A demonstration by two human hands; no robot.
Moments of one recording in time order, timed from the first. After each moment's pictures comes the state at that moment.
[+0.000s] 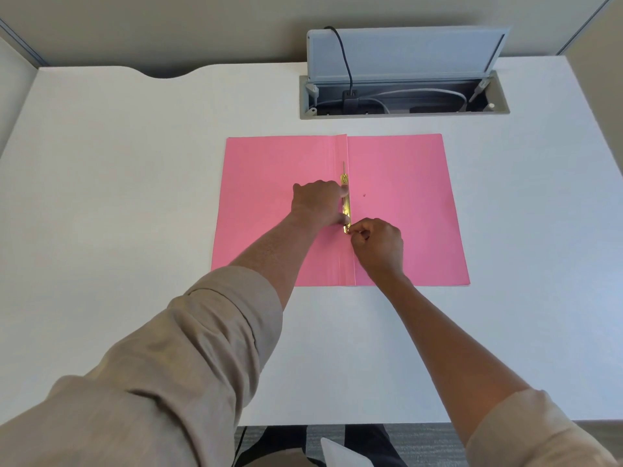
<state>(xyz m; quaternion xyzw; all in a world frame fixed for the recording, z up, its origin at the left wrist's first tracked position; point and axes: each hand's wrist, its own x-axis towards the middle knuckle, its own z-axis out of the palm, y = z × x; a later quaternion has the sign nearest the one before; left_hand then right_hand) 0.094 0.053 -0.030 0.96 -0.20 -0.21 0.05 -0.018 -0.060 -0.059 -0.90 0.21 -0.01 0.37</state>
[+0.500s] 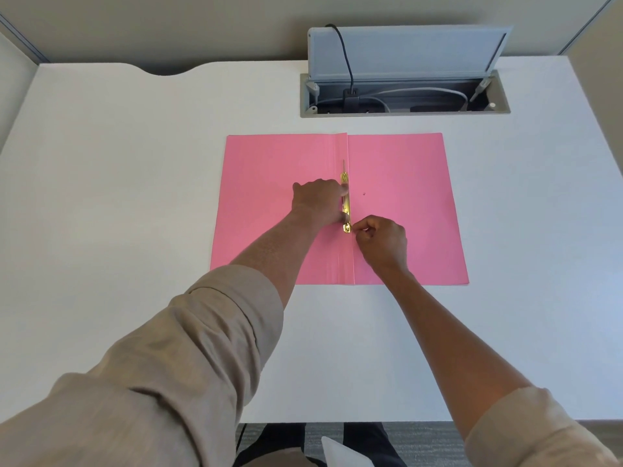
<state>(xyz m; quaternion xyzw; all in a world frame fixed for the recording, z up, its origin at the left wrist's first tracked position) 0.092 0.051 -0.032 0.96 -0.19 -0.21 0.05 -0.016 -0.070 -0.058 -0.88 0.23 0.02 0.41</state>
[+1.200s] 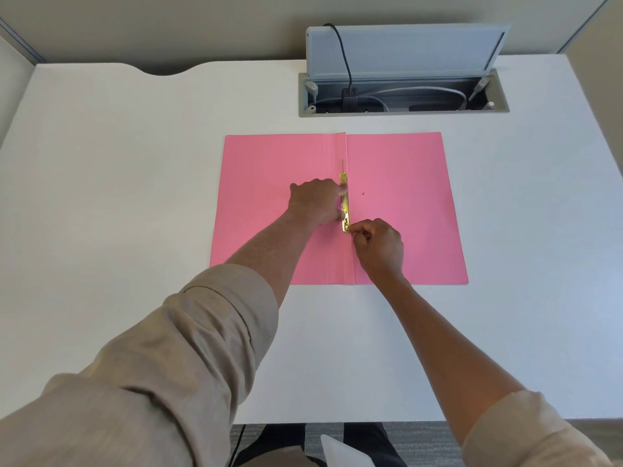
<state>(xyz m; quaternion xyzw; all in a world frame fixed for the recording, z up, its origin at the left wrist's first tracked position) 0.095 0.054 -0.033 0.95 -0.18 -0.22 0.08 -0.024 -0.064 -0.068 -0.90 0.21 -0.01 0.38</state>
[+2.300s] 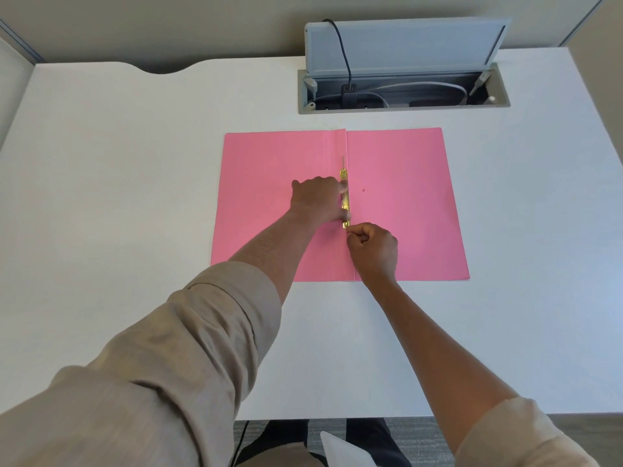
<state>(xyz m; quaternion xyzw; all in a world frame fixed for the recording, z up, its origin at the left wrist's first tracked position) 0.092 0.052 -0.037 0.96 -0.20 -0.21 0.06 -0.035 -0.045 -0.063 -0.84 0.28 0.00 0.46</state>
